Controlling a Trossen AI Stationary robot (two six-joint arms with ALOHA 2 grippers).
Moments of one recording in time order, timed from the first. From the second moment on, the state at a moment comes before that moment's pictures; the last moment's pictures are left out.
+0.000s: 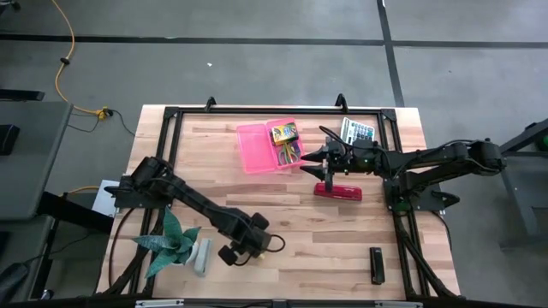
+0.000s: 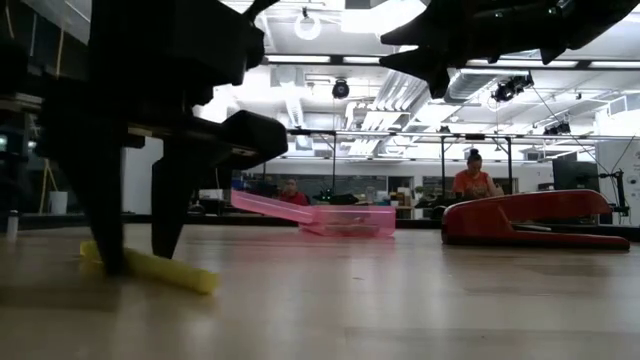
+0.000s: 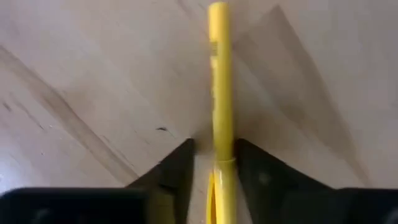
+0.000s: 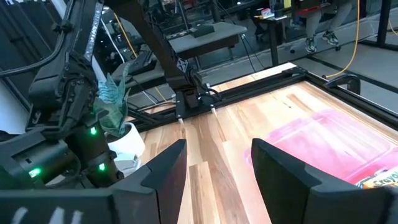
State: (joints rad) left arm -0.34 1.99 1.27 -0.66 0.06 0.28; right arm -0.09 1.14 0.55 0.48 -0.03 0.27
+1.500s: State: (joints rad) left arm 0.18 1.11 0.45 0.72 -0.09 -0.44; right arm -0.09 1.14 0.55 0.58 -0.03 0.27
